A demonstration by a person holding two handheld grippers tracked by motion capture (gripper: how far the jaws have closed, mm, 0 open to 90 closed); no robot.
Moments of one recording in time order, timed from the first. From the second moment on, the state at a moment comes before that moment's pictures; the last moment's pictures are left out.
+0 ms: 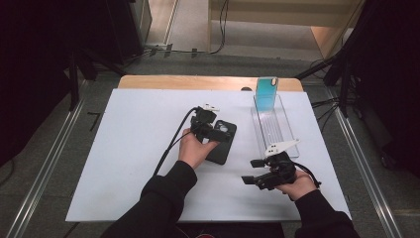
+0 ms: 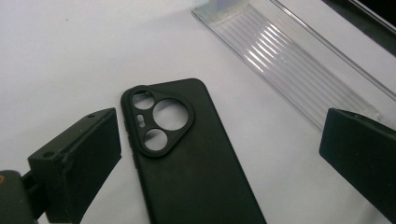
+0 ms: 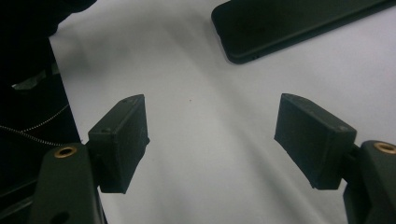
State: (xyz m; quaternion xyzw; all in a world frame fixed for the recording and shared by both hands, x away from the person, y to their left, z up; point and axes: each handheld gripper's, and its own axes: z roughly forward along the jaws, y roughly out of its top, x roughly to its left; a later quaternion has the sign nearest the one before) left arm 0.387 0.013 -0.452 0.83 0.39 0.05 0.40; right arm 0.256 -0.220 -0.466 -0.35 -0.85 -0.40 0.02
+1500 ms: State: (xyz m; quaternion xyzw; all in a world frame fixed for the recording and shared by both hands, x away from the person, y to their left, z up) left arm 0.381 -0.003 -0.503 0.84 0.42 0.10 0.32; right arm 0.256 -0.222 -0.467 -0.35 -0.85 -0.39 0.02
